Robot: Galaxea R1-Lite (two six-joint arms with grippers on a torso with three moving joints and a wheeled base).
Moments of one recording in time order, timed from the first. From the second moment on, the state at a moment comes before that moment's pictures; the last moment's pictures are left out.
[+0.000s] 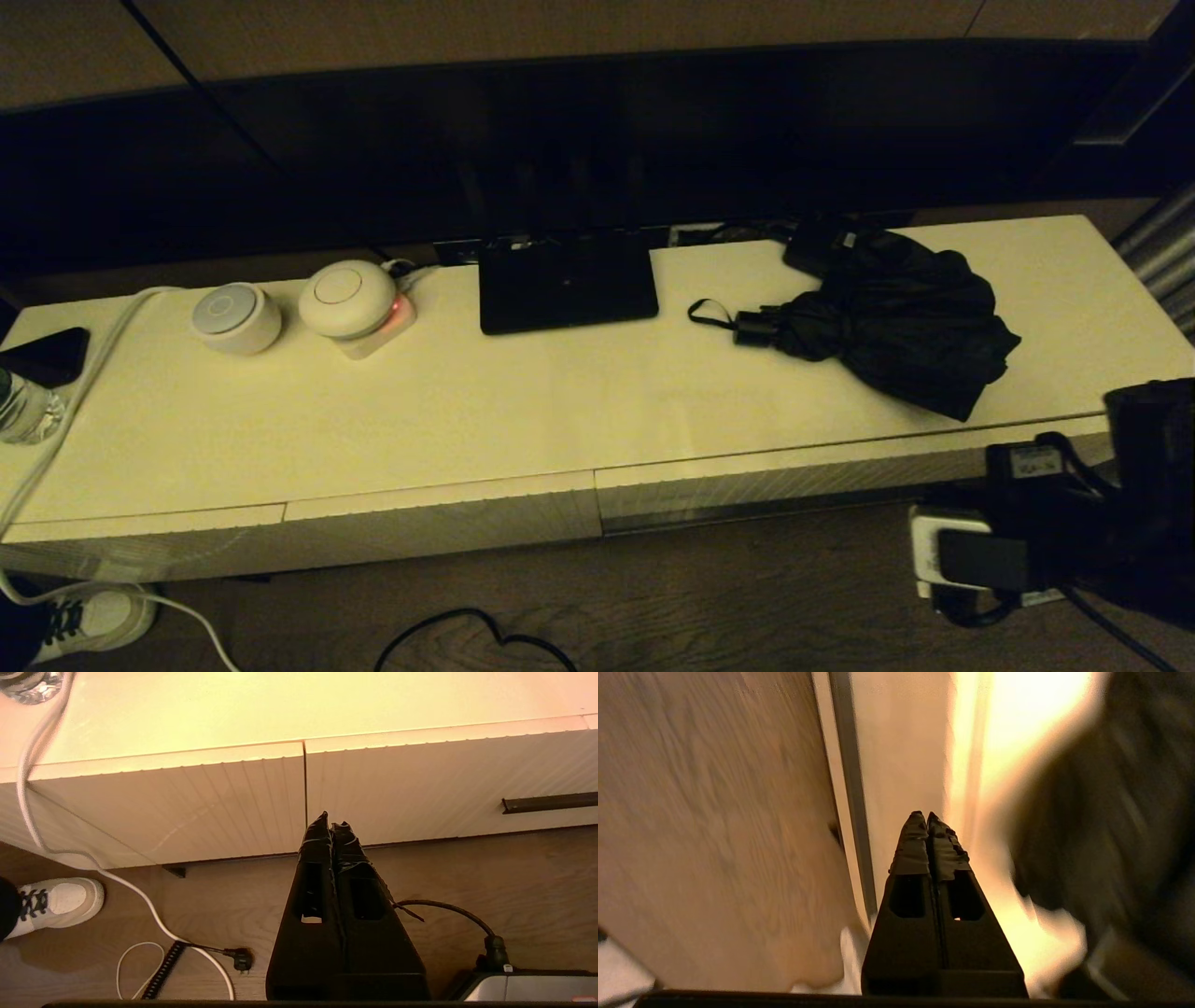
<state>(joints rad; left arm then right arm) 0.00 0.00 0.00 0.00 0.00 0.00 0.35 1.37 -0.55 -0.29 -0.19 -1.38</state>
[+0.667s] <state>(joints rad) 0.00 0.00 0.00 0.00 0.00 0.00 -0.01 0.70 -0.58 0.01 -0.24 -0.99</state>
